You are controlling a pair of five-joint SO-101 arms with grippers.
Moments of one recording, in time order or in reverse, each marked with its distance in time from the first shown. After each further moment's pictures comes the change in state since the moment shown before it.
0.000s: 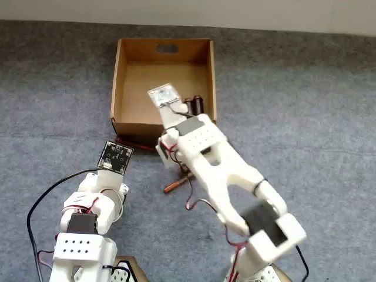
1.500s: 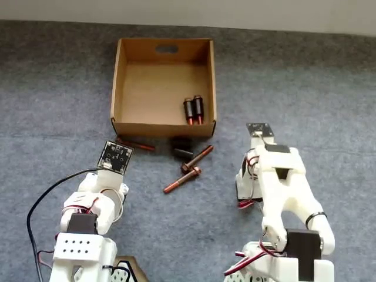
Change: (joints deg) left arm 0.0 0.0 0.0 0.0 0.0; right arm 34.3 -14.4 32.1 1.1 10.8
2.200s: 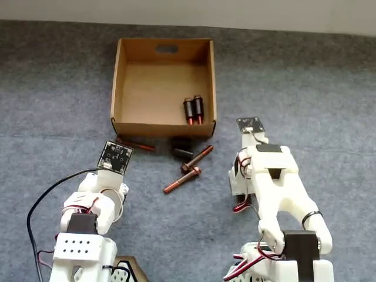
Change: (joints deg) left arm 0.0 0.0 0.0 0.0 0.0; right arm -4.2 -0.3 0.0 -4.3 0.0
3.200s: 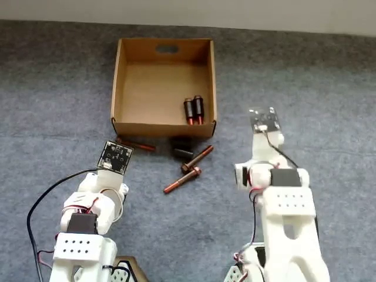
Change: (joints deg) left arm 0.0 0.0 0.0 0.0 0.0; right arm -1.1 -36.6 8.7 2.3 -0.3
